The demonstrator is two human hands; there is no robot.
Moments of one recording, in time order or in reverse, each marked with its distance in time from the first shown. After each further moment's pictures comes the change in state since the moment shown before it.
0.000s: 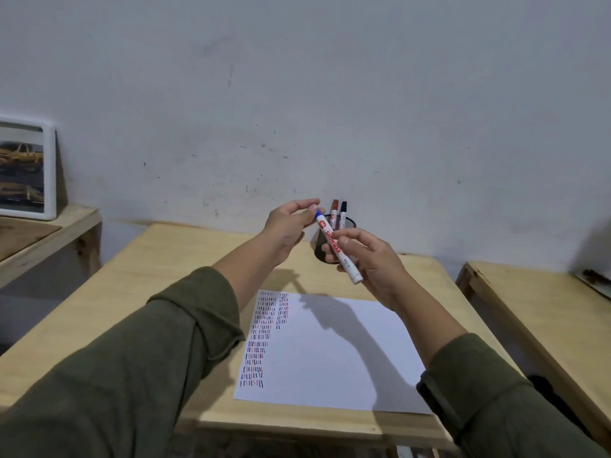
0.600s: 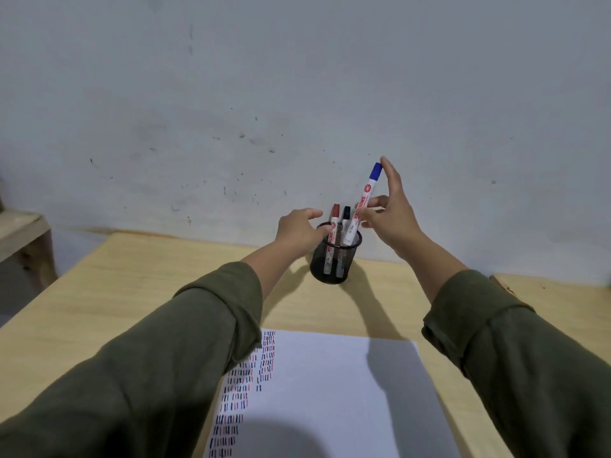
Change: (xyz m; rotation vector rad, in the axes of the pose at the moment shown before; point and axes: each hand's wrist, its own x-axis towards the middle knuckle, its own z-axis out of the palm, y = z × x) left_hand 0.127 -0.039 0.023 0.775 0.042 0.063; right_hand 0.158 -0.002 -0.071 -0.592 0.316 -0.135
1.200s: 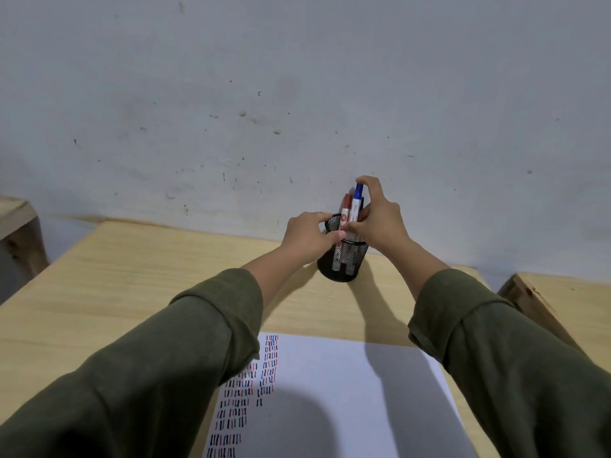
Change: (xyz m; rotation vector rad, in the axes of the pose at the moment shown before) left_hand 0.012 -0.018 0.016 0.081 -0.031 0.065; right_hand 0.031 0.044 0.042 -0.371 -0.079 -0.042
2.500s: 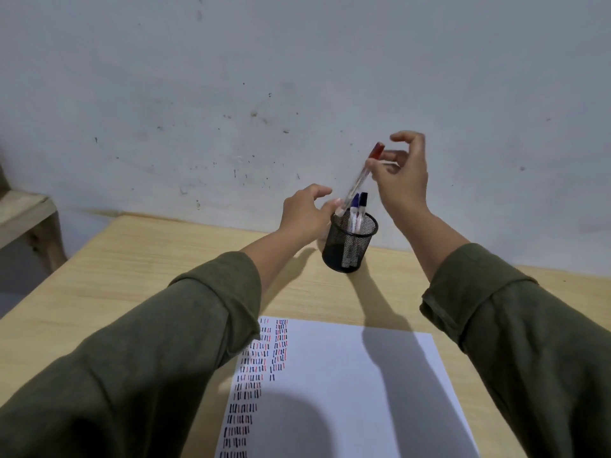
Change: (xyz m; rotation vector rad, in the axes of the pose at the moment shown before) left_hand -0.006 0.005 -0.024 -0.162 0.153 0.025; right_hand -0.009 -0.050 -0.038 0.496 0.376 -0.047
